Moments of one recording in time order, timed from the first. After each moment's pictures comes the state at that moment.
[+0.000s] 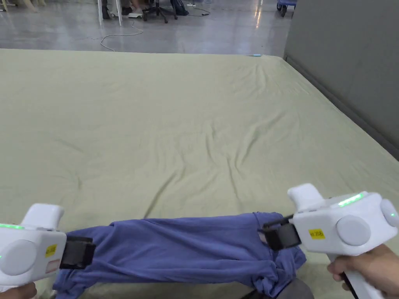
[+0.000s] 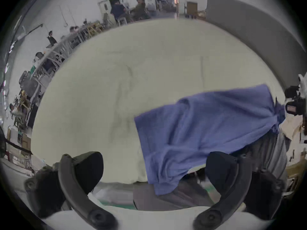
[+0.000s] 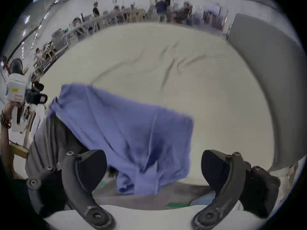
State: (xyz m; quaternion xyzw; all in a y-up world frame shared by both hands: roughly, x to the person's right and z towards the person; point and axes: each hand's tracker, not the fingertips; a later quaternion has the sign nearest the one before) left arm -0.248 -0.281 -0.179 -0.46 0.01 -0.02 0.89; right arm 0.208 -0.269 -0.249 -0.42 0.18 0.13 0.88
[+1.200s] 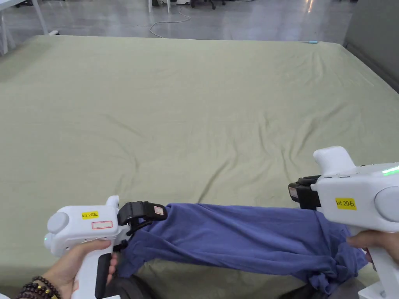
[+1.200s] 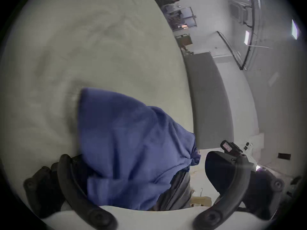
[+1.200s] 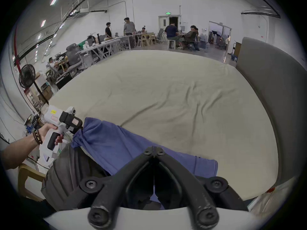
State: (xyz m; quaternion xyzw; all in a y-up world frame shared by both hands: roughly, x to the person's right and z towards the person) left arm -0.332 -0.420 -0.231 -0.44 -0.25 0.48 0.71; right arm 0.122 -0.245 -0.255 -0.39 0.23 0.09 0.88
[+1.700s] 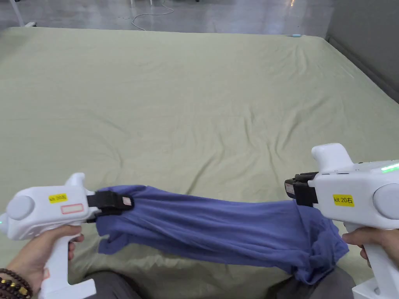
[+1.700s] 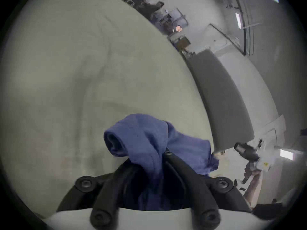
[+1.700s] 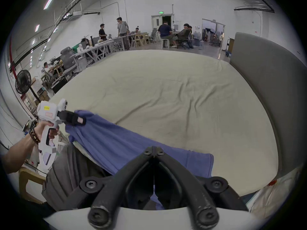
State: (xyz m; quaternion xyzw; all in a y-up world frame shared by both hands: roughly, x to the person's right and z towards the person) left arm -0.375 -0.361 -0.234 -0.40 -0.17 0.39 0.81; right arm 0.136 -0.244 -0.248 -0.40 0.22 0.08 0.89
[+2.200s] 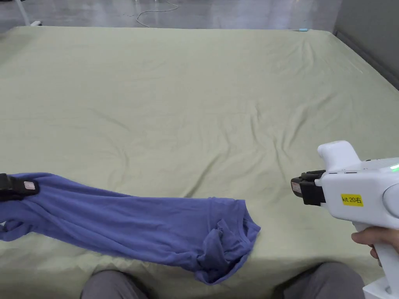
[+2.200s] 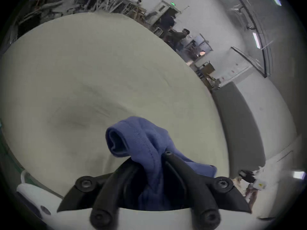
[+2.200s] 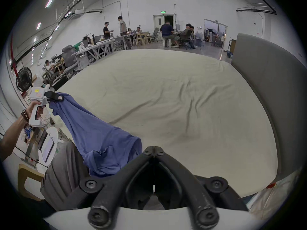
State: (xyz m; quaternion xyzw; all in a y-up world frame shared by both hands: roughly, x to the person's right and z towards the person) left arm -0.502 -0.297 -0.182 -0.38 -0.06 0.39 0.84; right arm 0.134 -0.244 -0.251 -0.40 0.22 0.09 0.89
